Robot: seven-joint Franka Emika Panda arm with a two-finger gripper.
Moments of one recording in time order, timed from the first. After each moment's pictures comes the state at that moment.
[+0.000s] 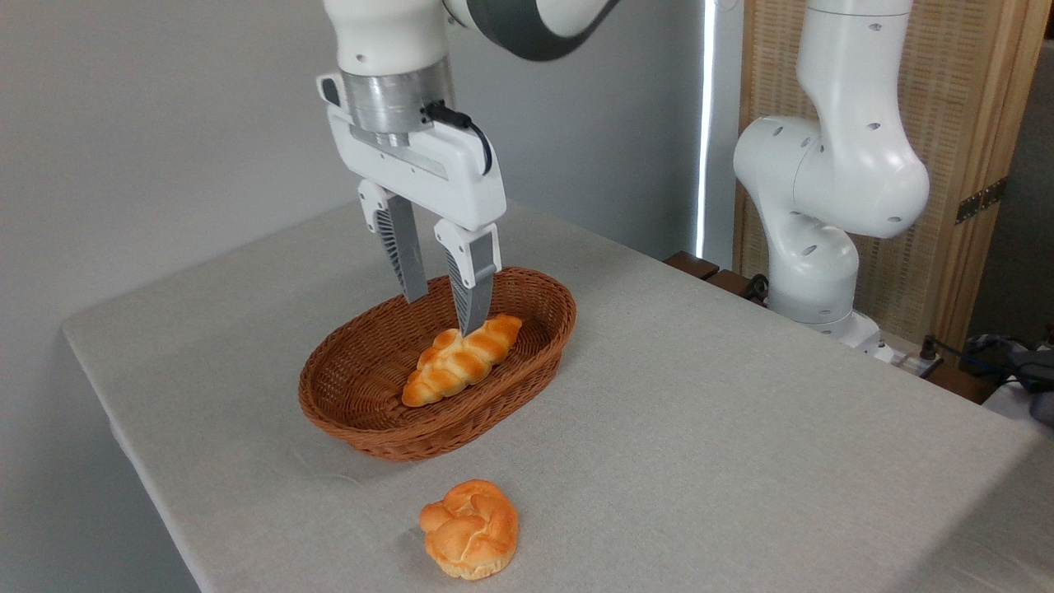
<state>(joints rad) -0.10 -0.15 -0.05 -1.95 -0.07 1.82 0.58</state>
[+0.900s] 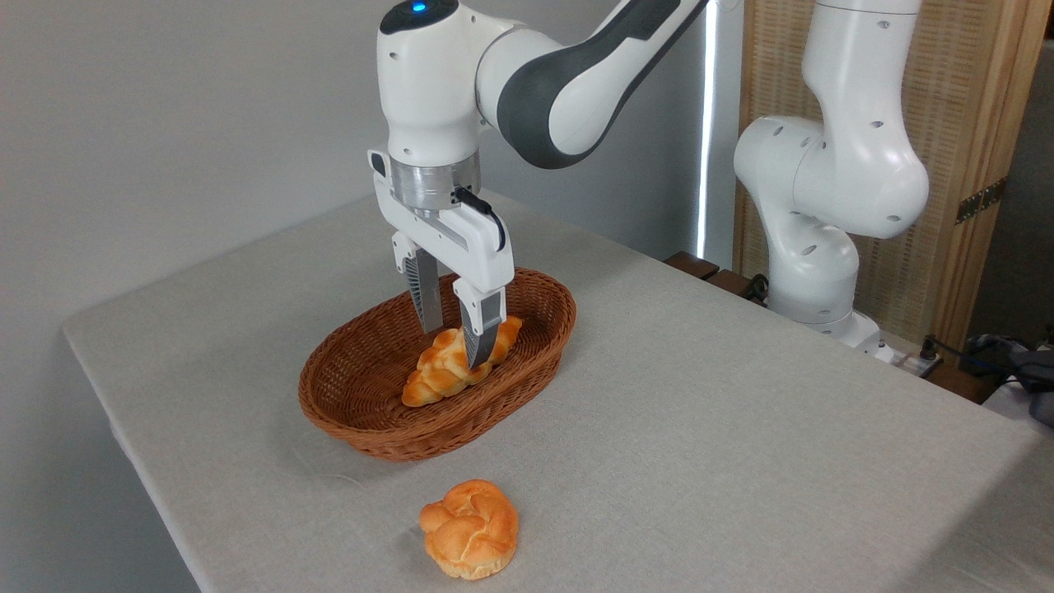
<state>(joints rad) -0.11 -0.21 -0.17 -2.29 -0.18 2.15 0.58</state>
